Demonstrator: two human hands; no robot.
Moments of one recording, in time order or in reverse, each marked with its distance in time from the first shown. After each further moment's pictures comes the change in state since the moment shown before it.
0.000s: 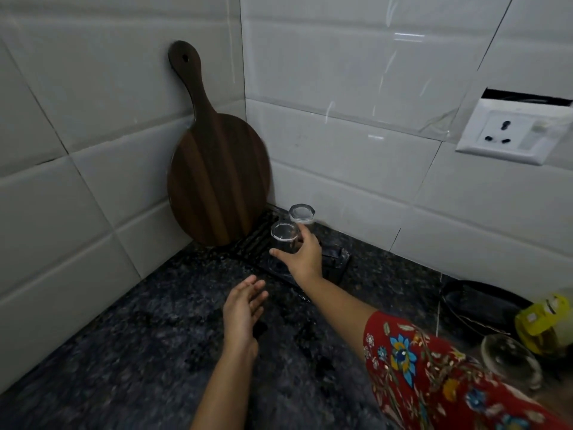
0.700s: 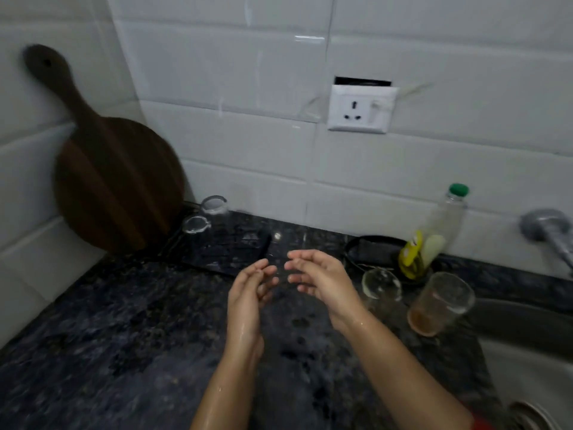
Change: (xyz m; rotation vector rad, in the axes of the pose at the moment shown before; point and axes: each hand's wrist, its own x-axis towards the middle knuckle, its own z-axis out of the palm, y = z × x) left_hand -0.125 -0.035 0.084 0.060 -0.378 0.104; right_hand -0.152 -0.016 -0.208 0.490 -0.064 0.317
